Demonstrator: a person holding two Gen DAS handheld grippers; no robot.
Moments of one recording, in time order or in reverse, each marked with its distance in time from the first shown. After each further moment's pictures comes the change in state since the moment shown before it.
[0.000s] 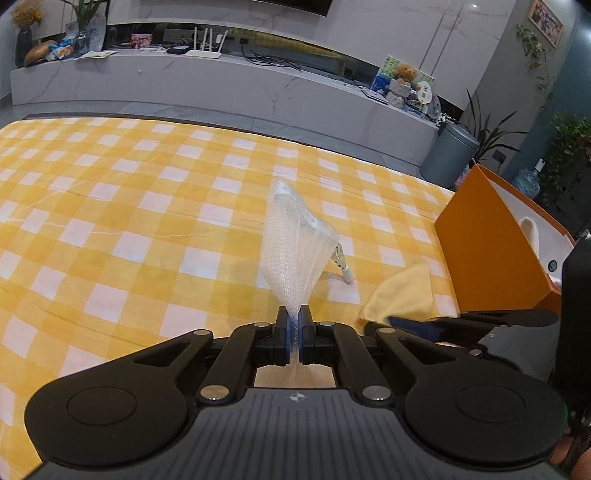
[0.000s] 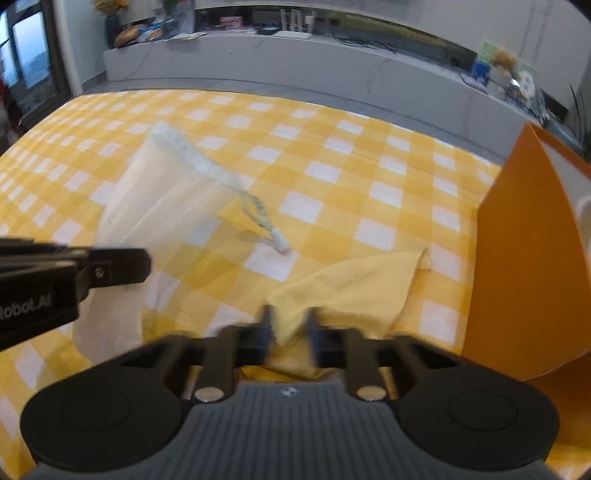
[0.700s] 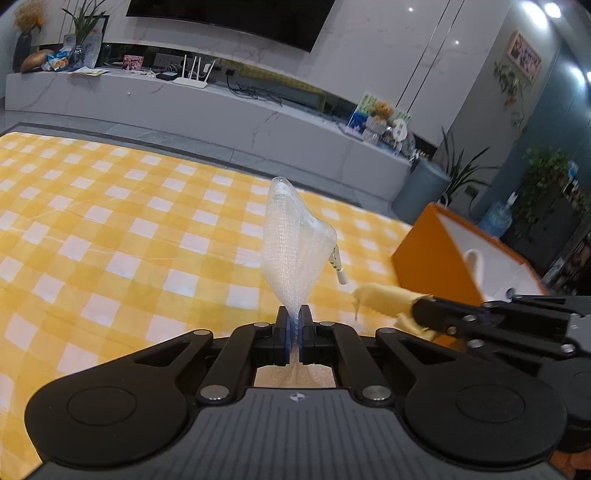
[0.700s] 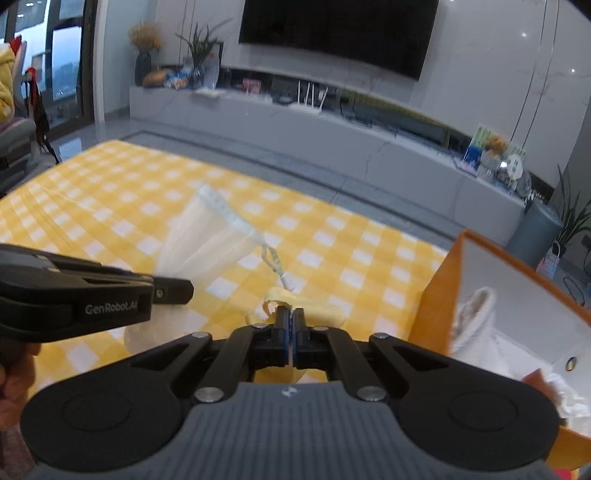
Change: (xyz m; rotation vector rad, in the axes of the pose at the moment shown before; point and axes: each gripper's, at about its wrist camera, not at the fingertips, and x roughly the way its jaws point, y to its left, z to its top) left arm -0.050 -0.011 -0.006 -0.044 -0.120 -0.099; right arm -0.124 0.001 -0.003 -0.107 -0.238 -0.035
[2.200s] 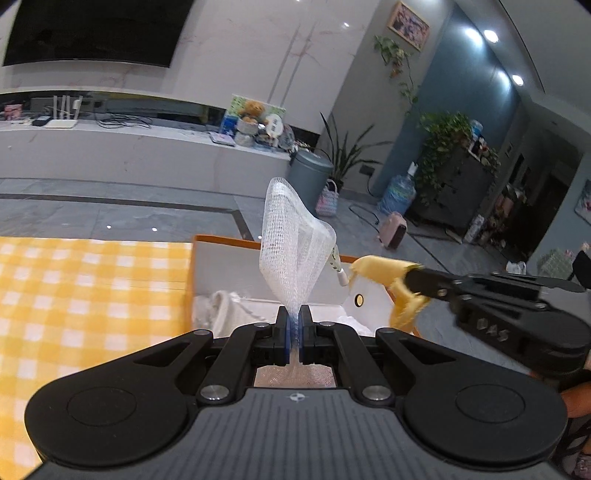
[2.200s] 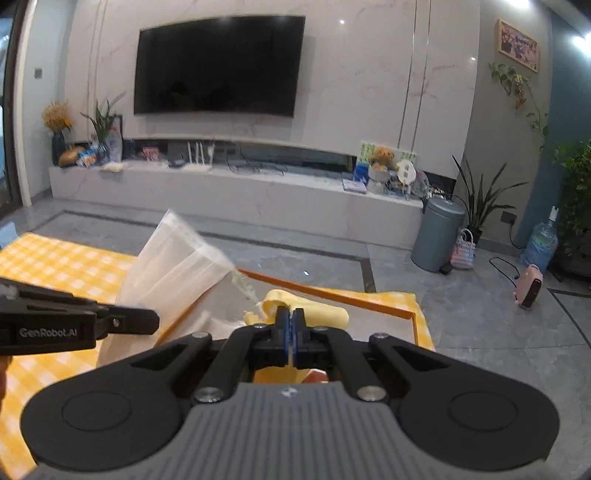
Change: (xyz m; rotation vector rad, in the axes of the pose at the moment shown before) left arm 0.047 -0.206 0.031 0.228 0.012 -0.255; right arm -0.111 -0.223 -0.031 0.206 -0.130 -0.211
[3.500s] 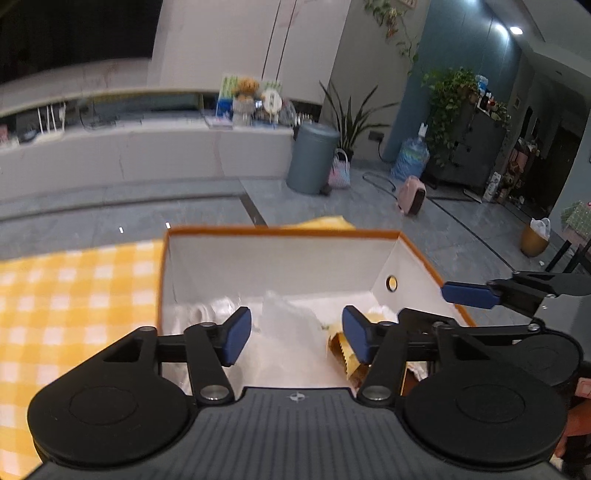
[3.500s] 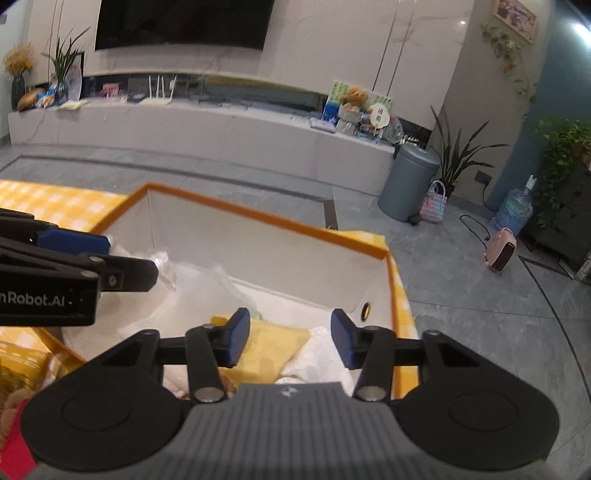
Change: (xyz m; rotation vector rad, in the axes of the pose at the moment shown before) left arm 0.055 -0.020 -0.003 0.121 0.054 0.082; right arm 0.085 -0.037 -0.027 -0.030 0.178 -0.123
